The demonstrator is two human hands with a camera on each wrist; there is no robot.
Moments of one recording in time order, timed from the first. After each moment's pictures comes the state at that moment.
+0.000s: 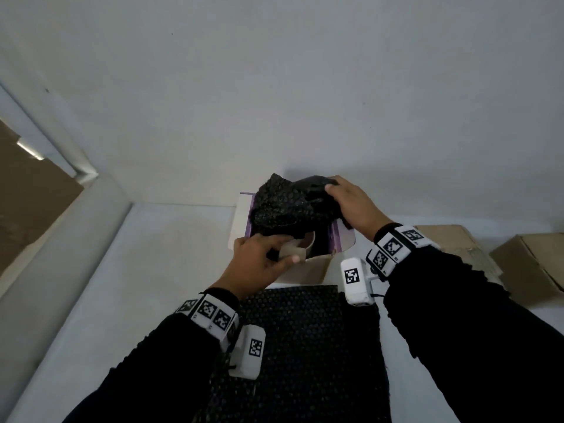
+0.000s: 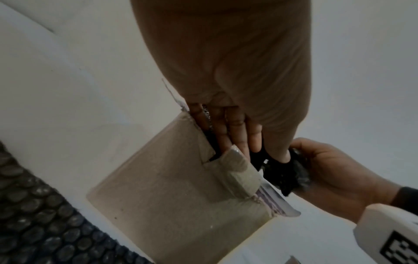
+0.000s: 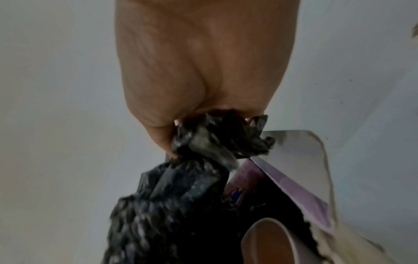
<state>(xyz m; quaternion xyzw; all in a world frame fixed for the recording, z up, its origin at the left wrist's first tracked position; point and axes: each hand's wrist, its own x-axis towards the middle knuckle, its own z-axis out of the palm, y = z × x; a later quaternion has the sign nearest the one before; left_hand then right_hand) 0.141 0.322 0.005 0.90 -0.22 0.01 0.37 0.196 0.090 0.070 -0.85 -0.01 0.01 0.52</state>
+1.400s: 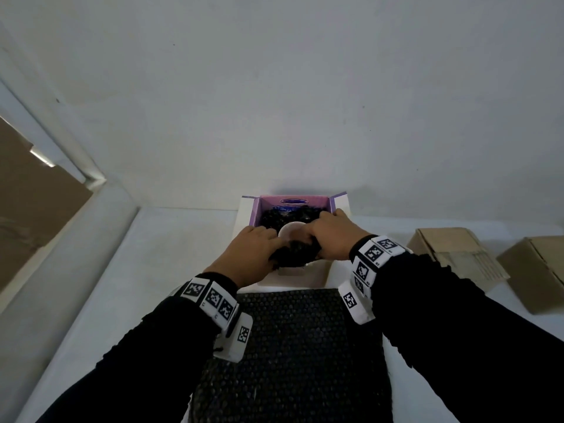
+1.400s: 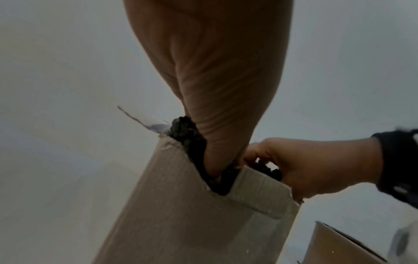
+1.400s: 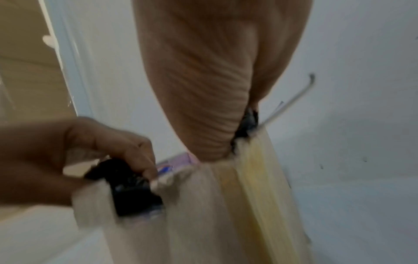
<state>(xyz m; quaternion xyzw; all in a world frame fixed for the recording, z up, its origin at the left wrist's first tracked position) 0.169 0.327 0.024 0.94 -0.34 -0.02 0.03 0.186 0.116 0.045 -0.96 -0.24 0.11 -0.05</state>
